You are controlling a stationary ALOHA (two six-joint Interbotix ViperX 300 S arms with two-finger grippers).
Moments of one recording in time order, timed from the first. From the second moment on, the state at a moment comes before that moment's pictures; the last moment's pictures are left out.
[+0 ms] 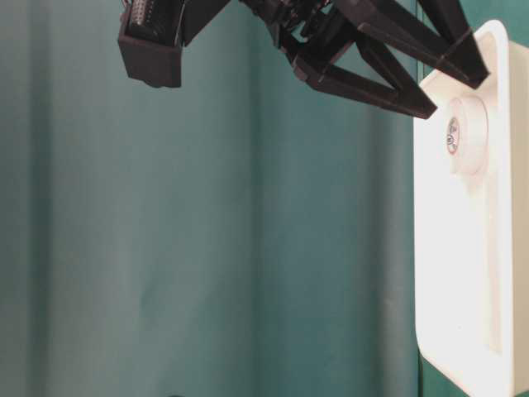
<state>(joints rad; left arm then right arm) -0.24 -0.22 0.86 -0.03 0.06 -0.33 0.01 -0.15 0.79 -0.31 0.11 0.32</state>
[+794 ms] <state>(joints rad) -0.26 0.00 0.76 -0.03 0.06 -0.36 0.01 -0.15 0.79 -0.31 0.11 0.32</state>
